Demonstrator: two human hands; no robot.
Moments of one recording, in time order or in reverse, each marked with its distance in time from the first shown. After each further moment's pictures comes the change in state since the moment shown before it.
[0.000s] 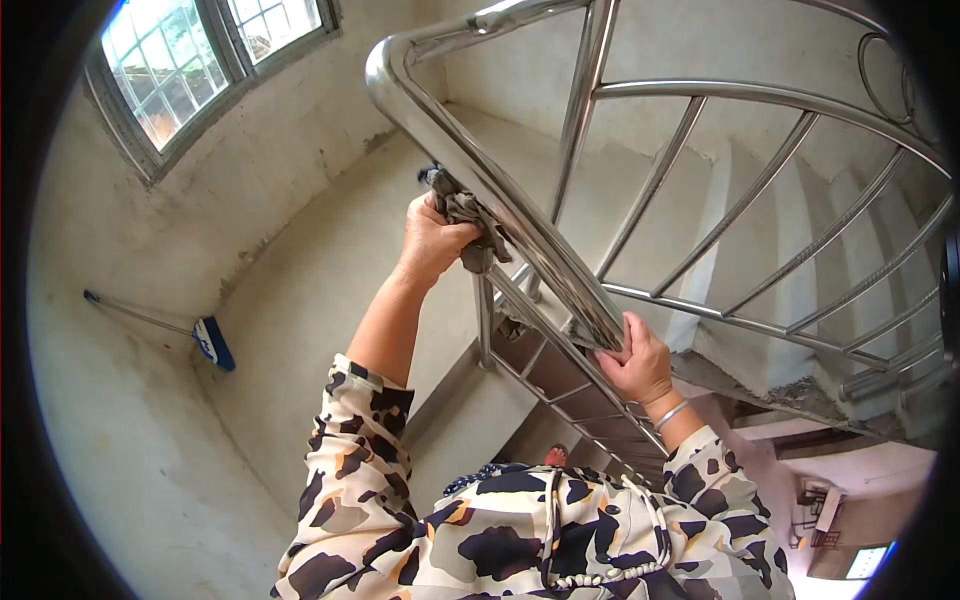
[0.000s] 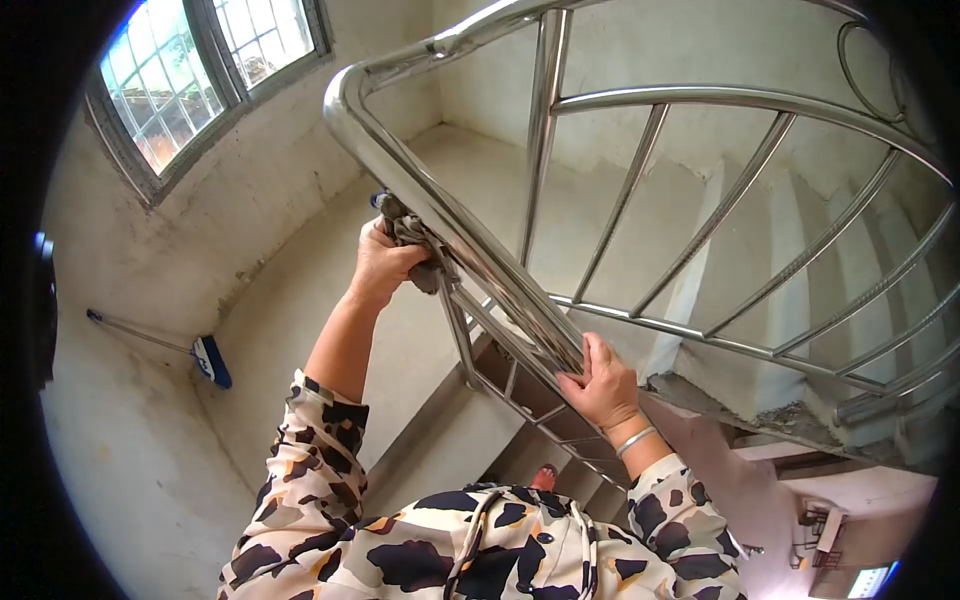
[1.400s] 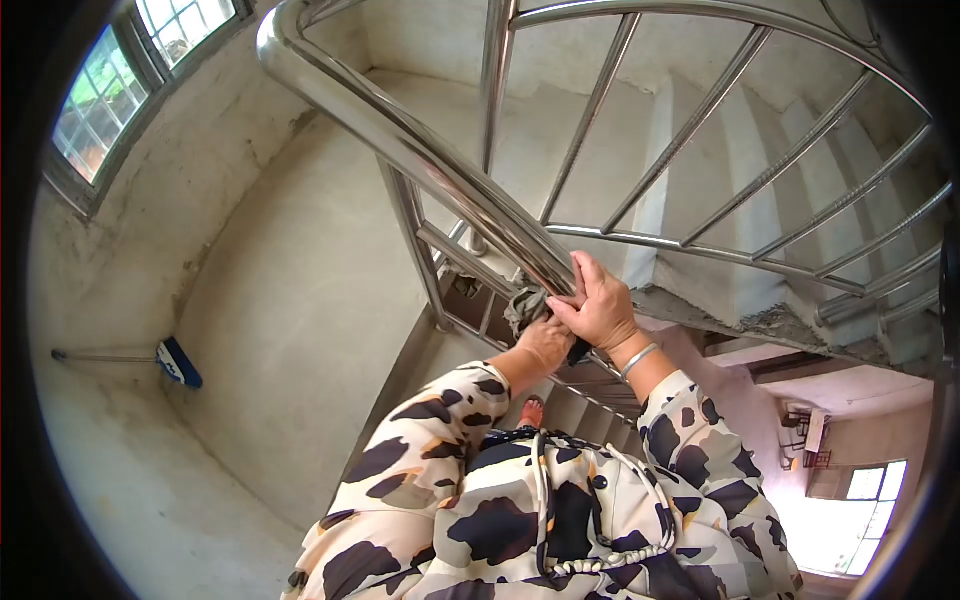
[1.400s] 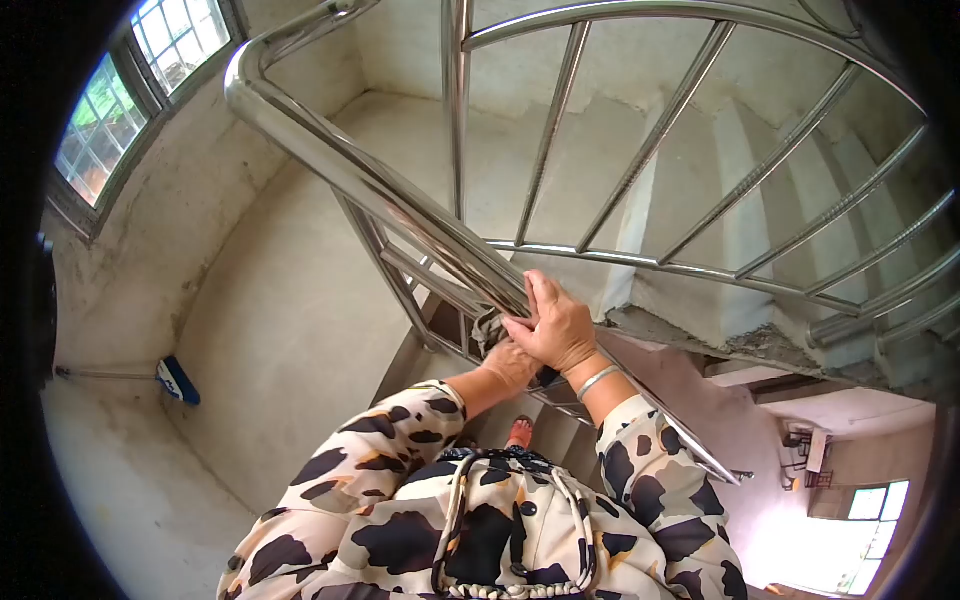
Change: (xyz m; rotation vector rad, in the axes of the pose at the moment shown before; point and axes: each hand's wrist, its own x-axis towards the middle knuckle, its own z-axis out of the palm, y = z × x) left_hand -0.167 -0.245 0.179 1.206 -0.744 0.655; right_hand -0.003 0.007 0.000 -0.056 0.042 -0.058
